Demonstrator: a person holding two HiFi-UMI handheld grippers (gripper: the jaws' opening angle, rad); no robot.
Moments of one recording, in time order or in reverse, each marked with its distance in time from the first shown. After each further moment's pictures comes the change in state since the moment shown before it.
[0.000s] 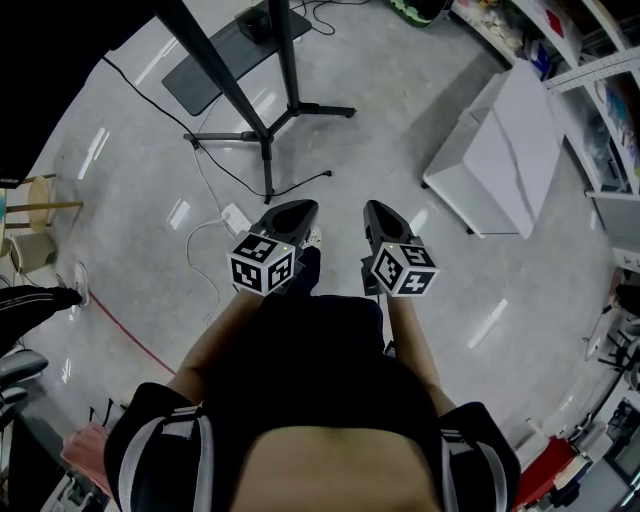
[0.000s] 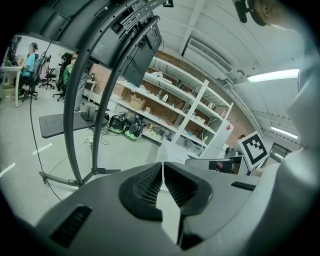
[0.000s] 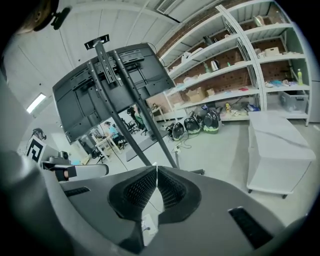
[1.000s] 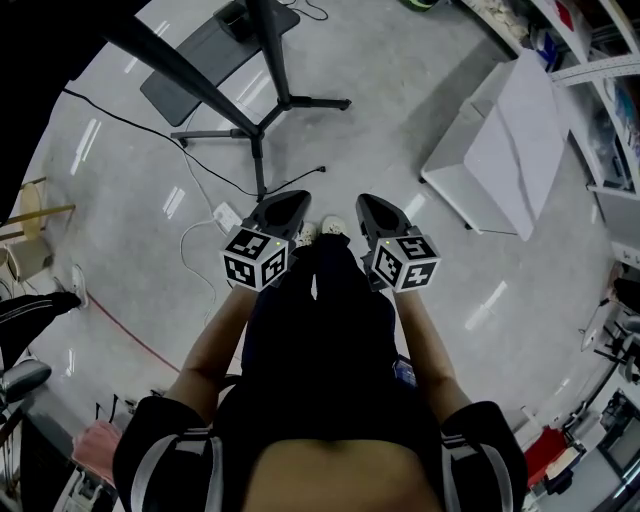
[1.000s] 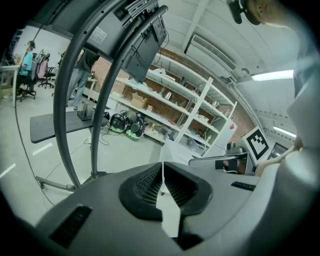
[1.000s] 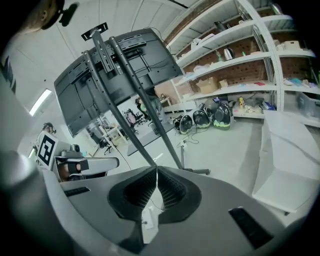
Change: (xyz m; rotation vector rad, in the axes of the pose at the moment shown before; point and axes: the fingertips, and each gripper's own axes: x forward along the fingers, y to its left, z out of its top) left arm 0.064 0.049 0.025 -0.001 0.017 0.008; right arm 0.064 -0.025 0.025 -0.065 0.117 0.096
